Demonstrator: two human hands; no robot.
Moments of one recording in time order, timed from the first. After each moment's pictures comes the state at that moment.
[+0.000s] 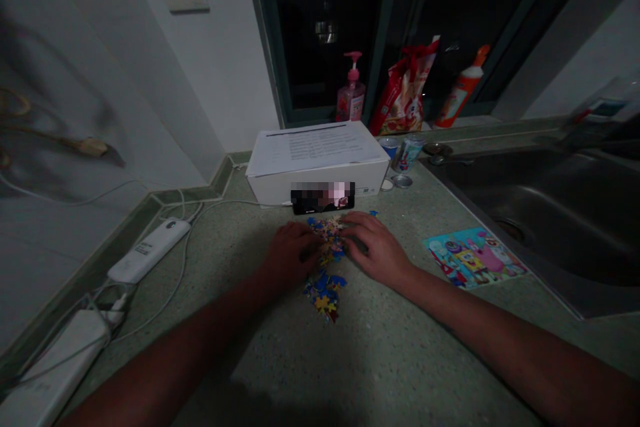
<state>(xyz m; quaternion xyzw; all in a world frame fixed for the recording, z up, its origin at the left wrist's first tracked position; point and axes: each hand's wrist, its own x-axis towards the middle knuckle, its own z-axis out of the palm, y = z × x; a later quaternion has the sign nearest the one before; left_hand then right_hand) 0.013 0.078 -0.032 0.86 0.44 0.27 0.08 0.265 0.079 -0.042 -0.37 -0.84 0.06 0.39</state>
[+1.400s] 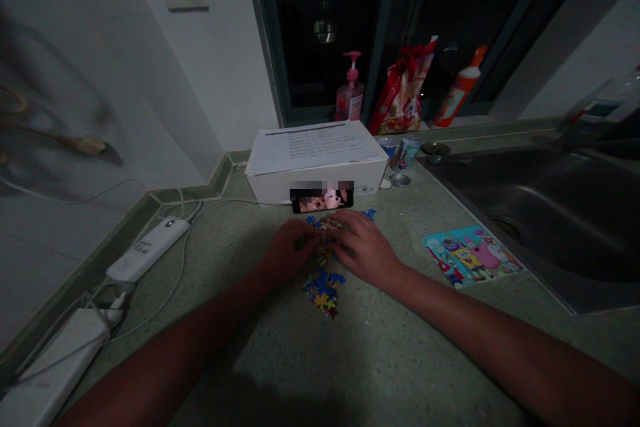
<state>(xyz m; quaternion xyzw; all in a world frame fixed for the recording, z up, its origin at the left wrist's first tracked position) 0.016 0.085 -0.035 0.78 0.44 0.37 0.22 0.249 0.074 -0.032 -0.34 -0.86 0.00 0.38</state>
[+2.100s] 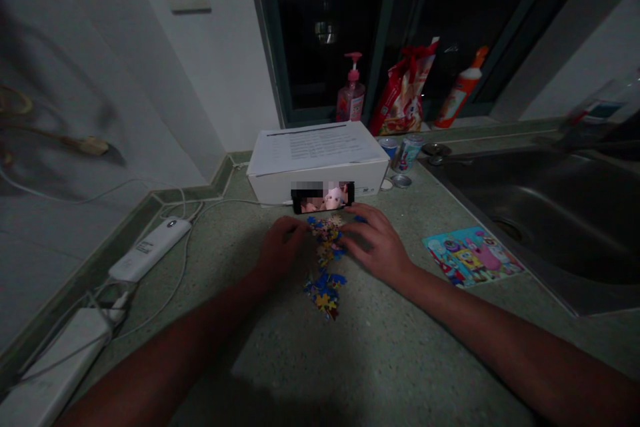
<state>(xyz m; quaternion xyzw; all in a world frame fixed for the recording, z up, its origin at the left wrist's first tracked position) 0.006 0.091 -0.038 0.70 0.53 0.41 0.23 0.263 0.078 -0.031 -0.36 -0.81 -0.01 0.46</state>
